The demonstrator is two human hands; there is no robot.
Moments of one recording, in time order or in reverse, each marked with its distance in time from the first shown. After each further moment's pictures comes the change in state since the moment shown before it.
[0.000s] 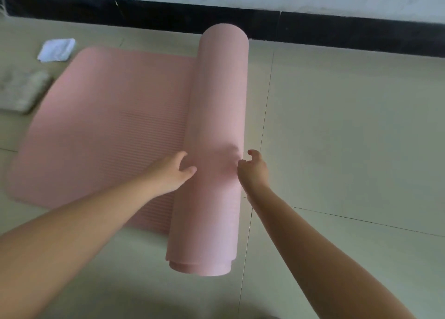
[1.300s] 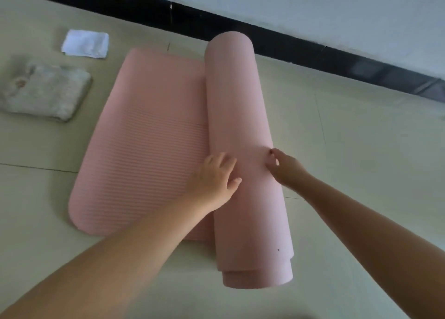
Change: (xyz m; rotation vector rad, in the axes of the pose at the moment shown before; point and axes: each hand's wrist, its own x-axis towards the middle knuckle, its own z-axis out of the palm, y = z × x) left_hand 0.059 -0.260 -0.081 0.104 0.199 0.586; right_hand -0.043 -0.137 0.241 -0.805 0.152 -0.022
